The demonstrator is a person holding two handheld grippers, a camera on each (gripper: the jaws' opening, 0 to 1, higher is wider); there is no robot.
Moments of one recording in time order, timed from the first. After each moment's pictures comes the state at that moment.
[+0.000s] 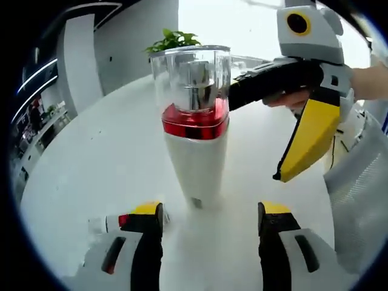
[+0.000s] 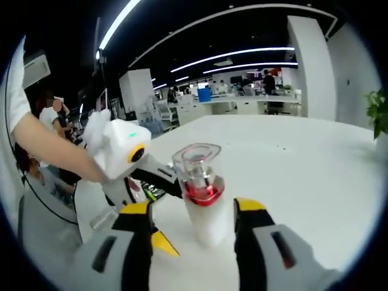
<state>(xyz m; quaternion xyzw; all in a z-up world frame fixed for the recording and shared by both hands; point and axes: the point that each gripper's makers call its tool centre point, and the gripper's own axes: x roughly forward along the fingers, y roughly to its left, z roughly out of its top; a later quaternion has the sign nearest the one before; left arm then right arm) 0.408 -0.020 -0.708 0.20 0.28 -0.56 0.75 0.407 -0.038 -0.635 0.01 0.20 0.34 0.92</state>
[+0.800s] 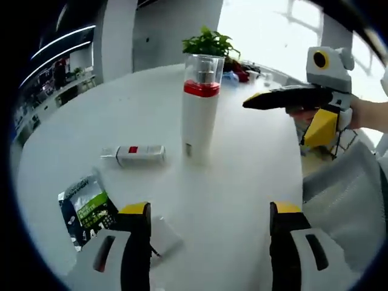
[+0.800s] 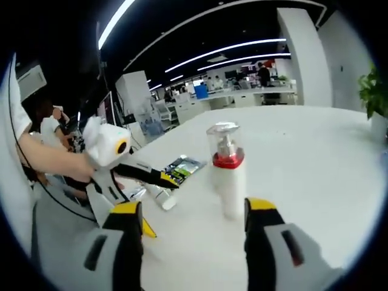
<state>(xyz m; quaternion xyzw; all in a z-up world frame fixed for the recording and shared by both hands) 0.356 0.051 -0.700 0.09 0.34 -0.47 0.81 0.345 -0.030 -0.628 0.05 0.21 0.34 0.92</state>
